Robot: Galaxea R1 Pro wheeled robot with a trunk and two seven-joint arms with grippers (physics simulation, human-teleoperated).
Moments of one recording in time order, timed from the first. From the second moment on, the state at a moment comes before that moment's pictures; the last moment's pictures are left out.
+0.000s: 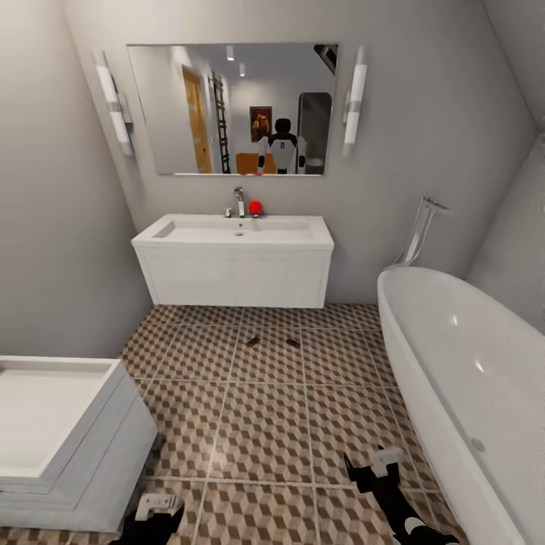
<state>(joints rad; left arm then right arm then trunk) -0.53 0.10 0.01 0.07 0.03 -0.41 -0.18 -0.57 -0.05 0.14 -0.02 0.04 -0.66 0.01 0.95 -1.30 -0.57</state>
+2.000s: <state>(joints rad) -0.53 0.11 0.01 0.07 0.03 -0.41 -0.18 -0.57 -0.05 0.14 -0.02 0.04 -0.66 0.01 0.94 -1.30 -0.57</state>
